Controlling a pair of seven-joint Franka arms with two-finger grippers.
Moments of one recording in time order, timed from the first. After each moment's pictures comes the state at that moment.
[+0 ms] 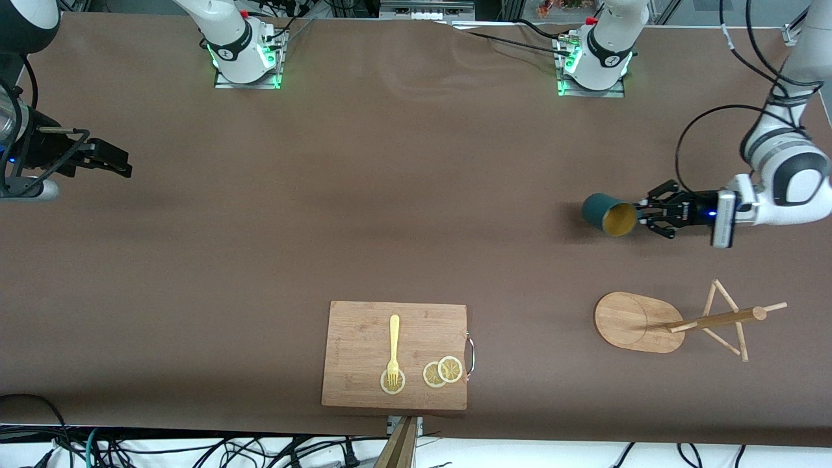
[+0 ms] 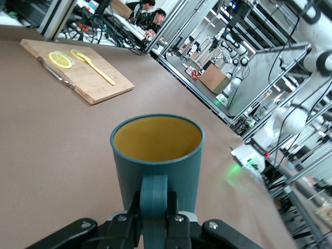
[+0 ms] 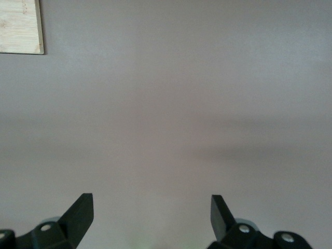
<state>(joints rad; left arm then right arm) 0.61 0.54 -0.16 -1.91 -0.97 1.53 1.73 0.03 0.11 0.00 -1.51 -0.01 1.52 0.02</state>
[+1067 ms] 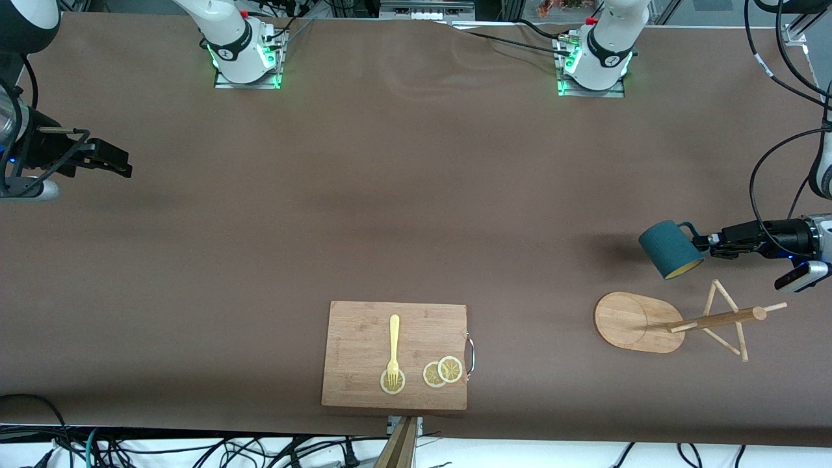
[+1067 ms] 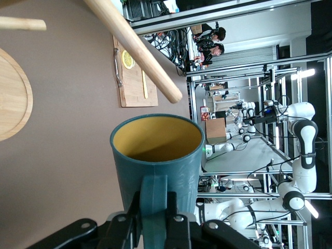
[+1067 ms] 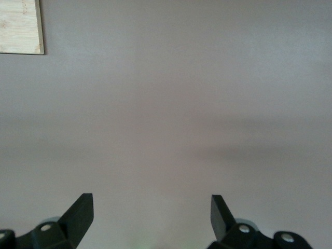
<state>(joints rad) 0.64 0.71 -0.17 -1.48 -0.99 1.38 0.81 0.03 0.11 0.00 -1.51 -0.01 1.52 0.02</state>
